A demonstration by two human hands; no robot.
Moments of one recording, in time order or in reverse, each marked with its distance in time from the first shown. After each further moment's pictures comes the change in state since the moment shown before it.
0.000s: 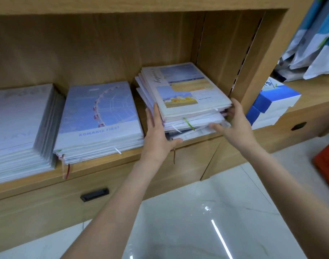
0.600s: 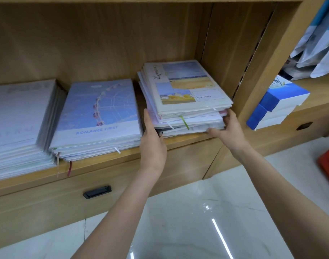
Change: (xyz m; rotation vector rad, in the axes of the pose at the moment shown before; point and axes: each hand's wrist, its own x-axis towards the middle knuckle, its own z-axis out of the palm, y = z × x) left_hand -0.013 -0.022 0.007 -0.013 0.223 -0.083; right_hand 0.001 0.015 0.027 0.229 -0.101 0.135
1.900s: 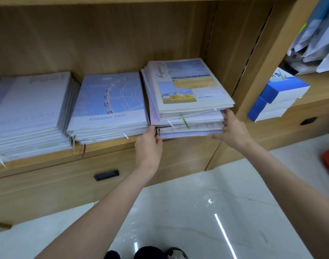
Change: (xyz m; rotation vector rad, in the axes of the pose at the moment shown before) left_hand -0.028 -0.023 -0.014 -0.003 0.006 -0.043; right_hand -0.029 -0.010 -0.010 -0.461 -0.109 -0.072
